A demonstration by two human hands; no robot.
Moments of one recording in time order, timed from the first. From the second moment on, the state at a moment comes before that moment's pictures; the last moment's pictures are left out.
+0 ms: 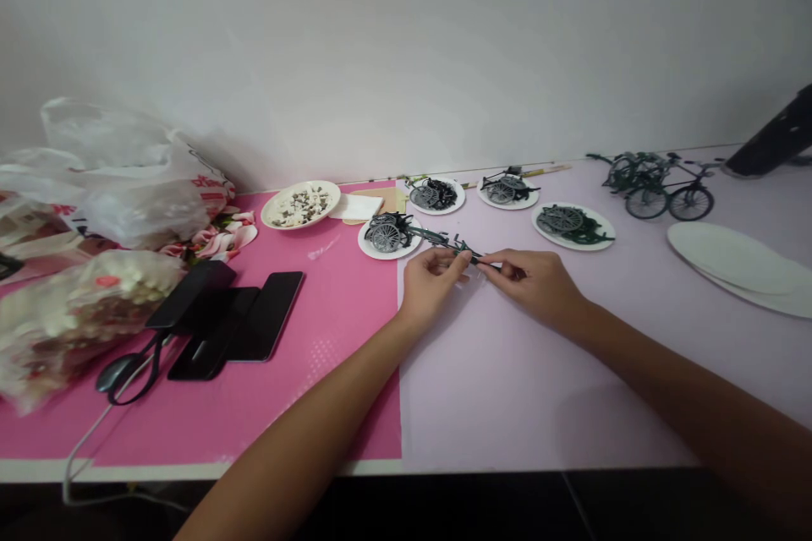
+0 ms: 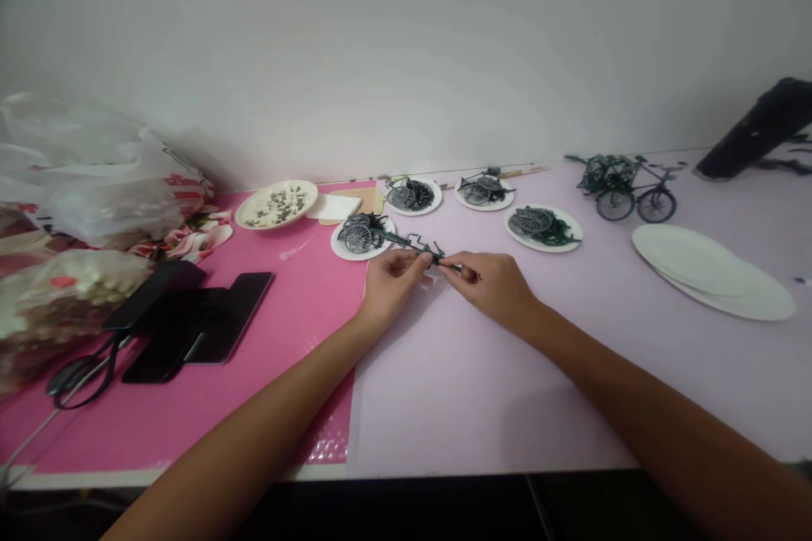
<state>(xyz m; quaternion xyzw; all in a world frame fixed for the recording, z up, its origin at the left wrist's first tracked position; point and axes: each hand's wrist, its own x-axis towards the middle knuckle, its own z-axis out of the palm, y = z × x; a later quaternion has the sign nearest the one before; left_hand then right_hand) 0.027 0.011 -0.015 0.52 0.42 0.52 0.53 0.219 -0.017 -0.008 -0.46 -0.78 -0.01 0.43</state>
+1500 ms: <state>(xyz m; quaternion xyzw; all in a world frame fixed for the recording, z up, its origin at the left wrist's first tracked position) 0.009 0.002 0.043 0.54 0.39 0.50 0.55 0.219 -0.023 0.006 -0.44 -0.74 -0.13 0.49</state>
